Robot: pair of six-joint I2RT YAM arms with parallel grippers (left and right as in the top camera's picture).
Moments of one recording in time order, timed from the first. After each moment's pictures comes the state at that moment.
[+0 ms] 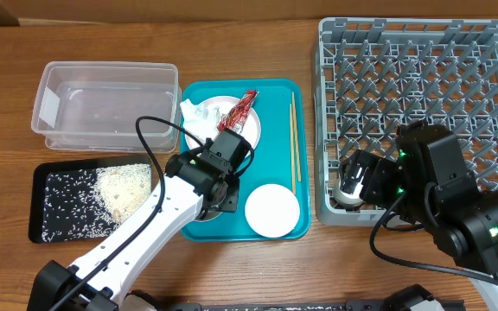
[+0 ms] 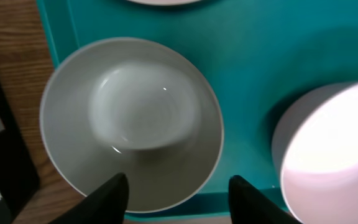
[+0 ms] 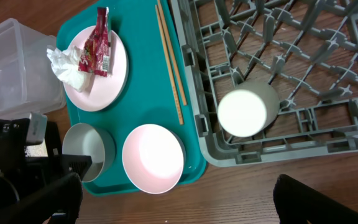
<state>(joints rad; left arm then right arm) -0.57 1.48 1.05 -0.98 -0.13 -0.46 0.40 1.04 1.32 -1.27 -0.02 0.73</state>
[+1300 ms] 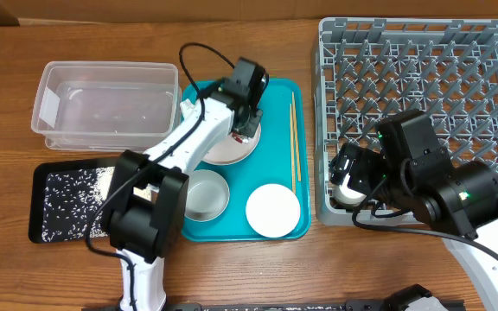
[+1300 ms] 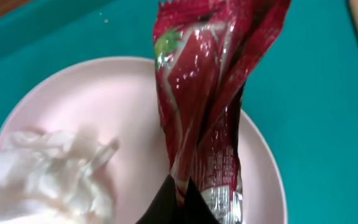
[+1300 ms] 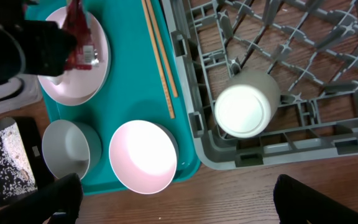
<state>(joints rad) -0.44 2.06 1.58 -0.71 -0.12 -0.05 0.40 1.16 1.32 -1.27 -0.03 0.73</state>
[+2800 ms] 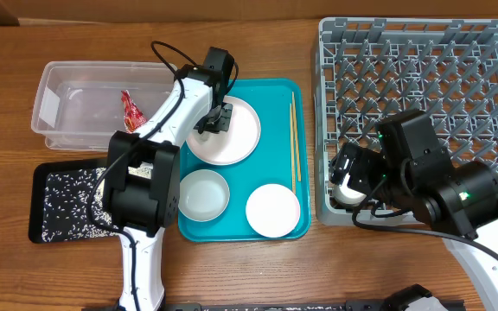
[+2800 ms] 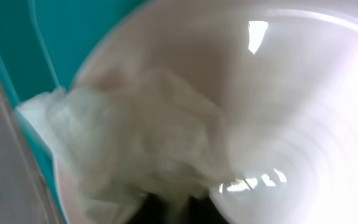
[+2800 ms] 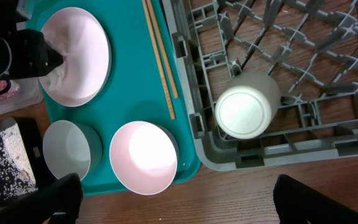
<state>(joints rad) -0.31 2.22 1.74 -0.96 -0.14 -0.13 0.40 1.16 1.32 -1.26 -0.03 0.73</state>
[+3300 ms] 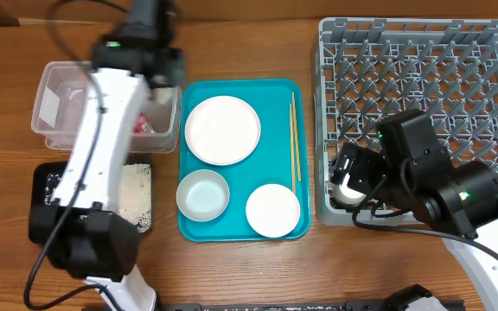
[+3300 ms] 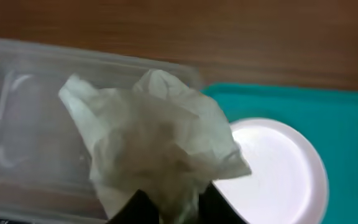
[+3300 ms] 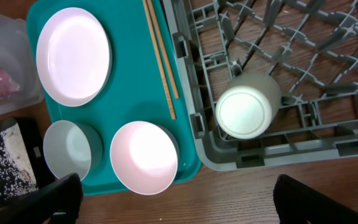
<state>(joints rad) -0.10 1.88 1.90 -1.06 -0.13 -0.20 0.40 1.16 1.32 -1.26 -0.03 0.73</state>
